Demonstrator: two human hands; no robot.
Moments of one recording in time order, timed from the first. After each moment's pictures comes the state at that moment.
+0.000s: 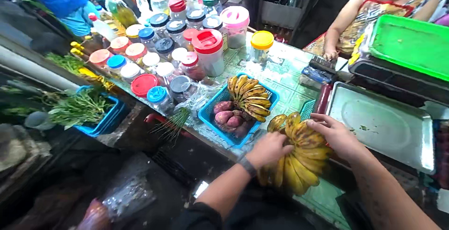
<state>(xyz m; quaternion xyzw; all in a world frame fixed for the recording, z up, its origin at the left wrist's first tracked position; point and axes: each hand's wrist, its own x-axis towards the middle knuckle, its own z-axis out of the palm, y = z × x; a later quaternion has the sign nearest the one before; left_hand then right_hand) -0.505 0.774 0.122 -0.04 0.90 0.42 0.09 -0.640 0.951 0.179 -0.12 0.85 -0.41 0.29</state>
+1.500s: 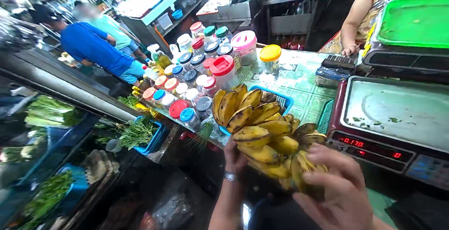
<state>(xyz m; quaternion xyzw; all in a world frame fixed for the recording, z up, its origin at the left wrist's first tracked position) -0.402 0.721 0.143 0.04 0.24 0.93 -0.27 -0.475 0.951 0.220 -0.51 0.62 -0.58 -0.18</state>
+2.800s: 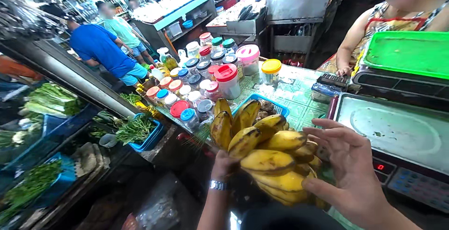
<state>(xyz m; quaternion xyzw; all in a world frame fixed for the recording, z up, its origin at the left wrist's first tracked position) -0.358 0.743 0.181 0.04 0.45 0.83 -0.33 -0.500 0.969 0.262 -0.47 0.57 -0.67 0.02</state>
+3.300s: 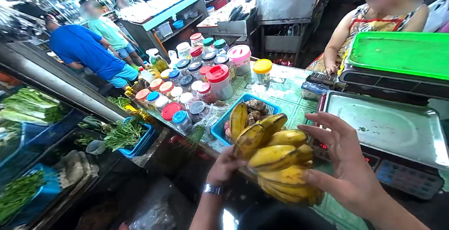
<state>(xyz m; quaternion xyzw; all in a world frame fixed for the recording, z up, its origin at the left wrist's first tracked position) -0.372 0.736 0.184 0.15 0.58 0.79 -0.17 -0.512 0.986 0.272 -0.45 0.64 -0.62 0.05</state>
